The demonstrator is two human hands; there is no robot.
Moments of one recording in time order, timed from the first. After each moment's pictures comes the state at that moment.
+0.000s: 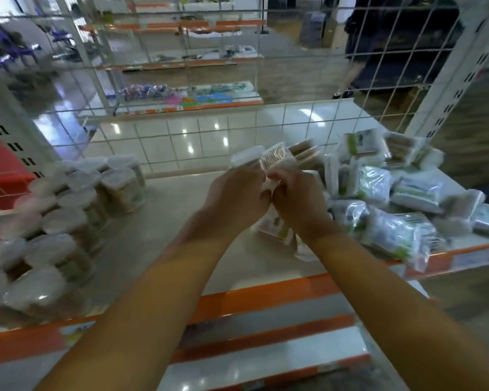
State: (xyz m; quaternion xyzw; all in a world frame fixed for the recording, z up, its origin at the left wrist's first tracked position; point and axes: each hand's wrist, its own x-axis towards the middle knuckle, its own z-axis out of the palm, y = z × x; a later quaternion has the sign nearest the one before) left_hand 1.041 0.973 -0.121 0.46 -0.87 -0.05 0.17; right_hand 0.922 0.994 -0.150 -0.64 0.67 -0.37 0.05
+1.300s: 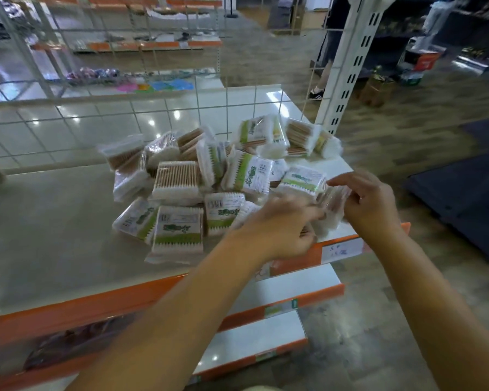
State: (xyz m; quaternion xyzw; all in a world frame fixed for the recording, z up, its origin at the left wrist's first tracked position) left_hand 0.791 1.047 -0.169 0.24 -0.95 -0.18 0.11; right_hand 0.620 1.090 -0.187 -0.60 0.69 -0.40 -0.05
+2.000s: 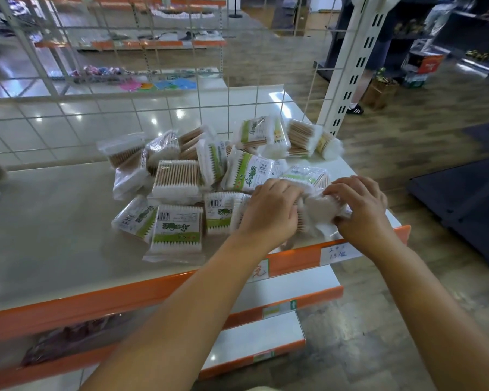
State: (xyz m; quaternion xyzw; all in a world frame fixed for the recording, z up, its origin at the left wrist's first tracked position) left_hand 0.784 1.031 -0.196 0.34 -0.89 -0.14 0.26; right_hand 0.615 1.096 -0.206 -0.62 0.73 -0.28 -0.04
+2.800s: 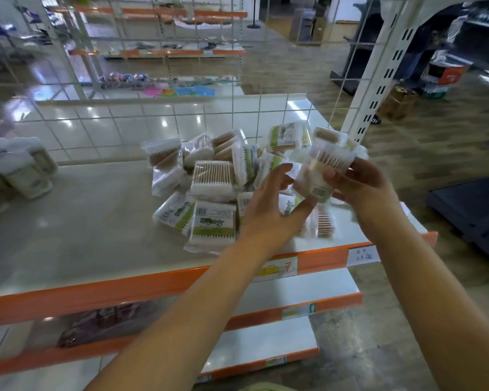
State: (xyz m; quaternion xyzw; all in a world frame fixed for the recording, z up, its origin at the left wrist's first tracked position) left_hand 0.843 1.056 -0.166 0.41 -0.73 -0.38 0.40; right_hand 0.692 1.083 -0.137 -0.45 0.54 -0.60 0.38
